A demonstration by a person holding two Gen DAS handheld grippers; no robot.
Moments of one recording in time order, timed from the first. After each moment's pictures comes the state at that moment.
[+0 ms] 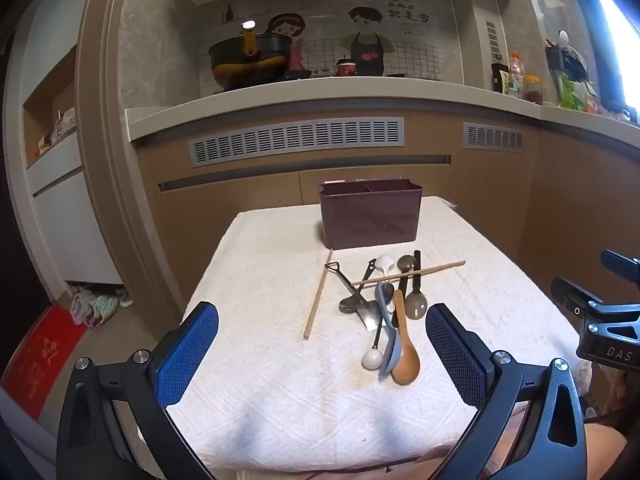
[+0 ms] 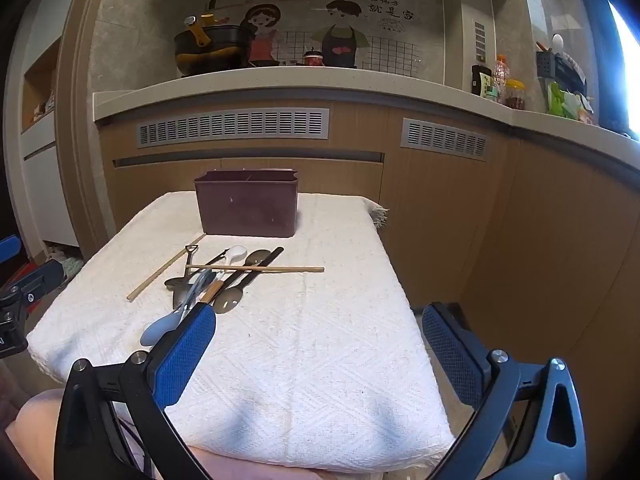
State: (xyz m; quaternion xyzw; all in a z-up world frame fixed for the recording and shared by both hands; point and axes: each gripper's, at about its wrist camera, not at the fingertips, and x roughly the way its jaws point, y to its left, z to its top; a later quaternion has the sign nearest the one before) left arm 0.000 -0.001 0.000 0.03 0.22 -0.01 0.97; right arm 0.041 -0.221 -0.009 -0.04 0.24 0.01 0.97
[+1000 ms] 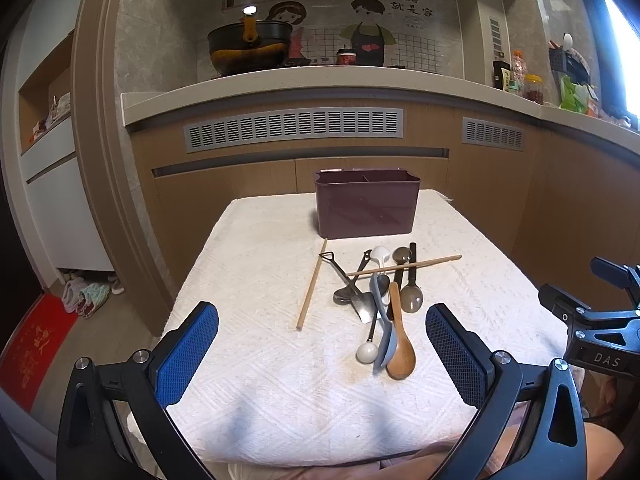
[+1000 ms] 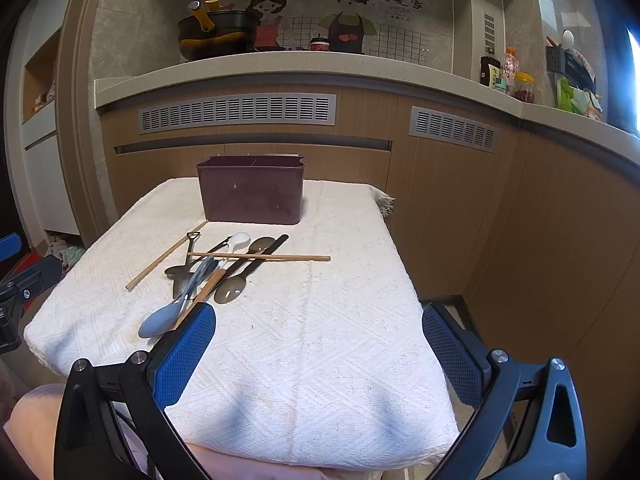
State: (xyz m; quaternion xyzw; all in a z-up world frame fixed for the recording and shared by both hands) left arm 0.007 0.001 -0.014 0.02 0.24 -0.02 0.97; right arm 0.052 -0.215 -0.018 -0.05 0.27 0.01 0.96
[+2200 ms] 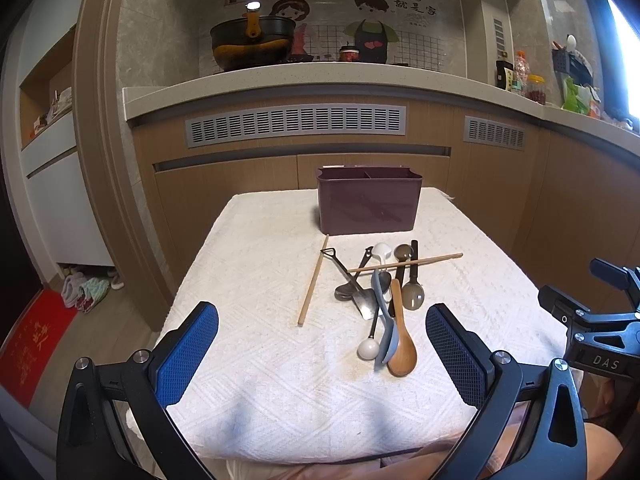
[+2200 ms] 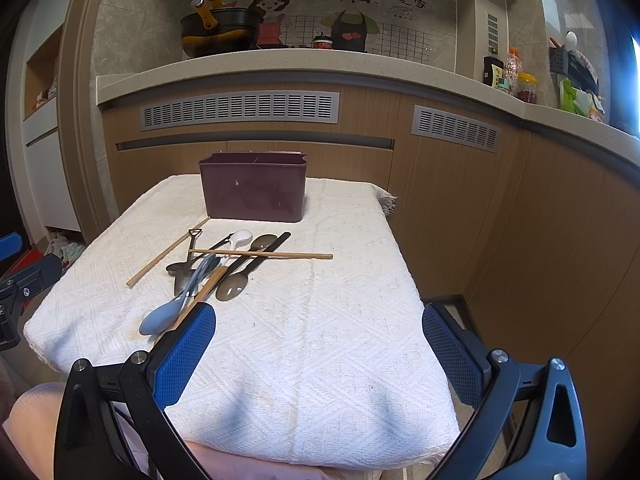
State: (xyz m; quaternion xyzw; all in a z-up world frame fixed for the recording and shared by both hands) left arm 0.008 0.005 -0.010 0.01 0.25 -0.01 0.97; right arm 0.052 -0.214 -0.017 -0.06 0.27 0.02 0.96
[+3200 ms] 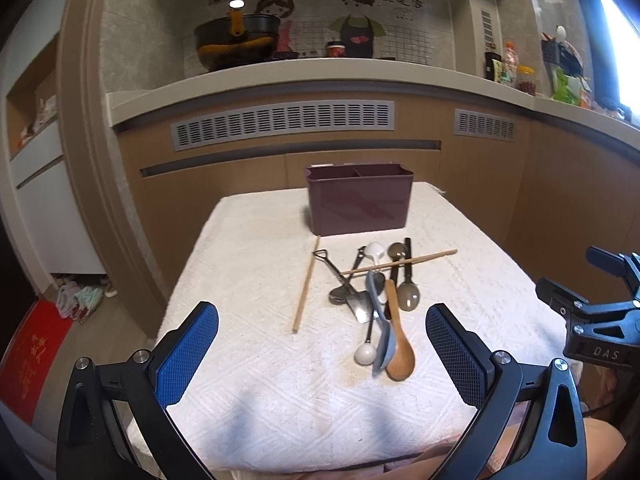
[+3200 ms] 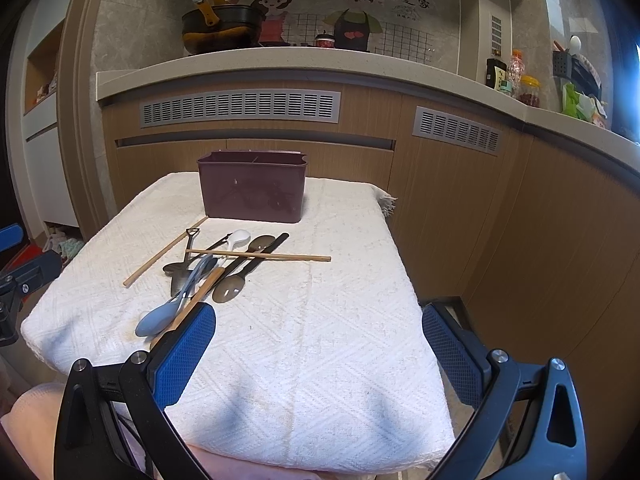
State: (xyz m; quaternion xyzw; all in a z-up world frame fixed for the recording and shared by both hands) left arm 0.023 0.006 -0.006 0.03 0.26 -0.05 0.96; right arm 0.059 -0.216 -0.012 -0.07 0.28 0.02 0.96
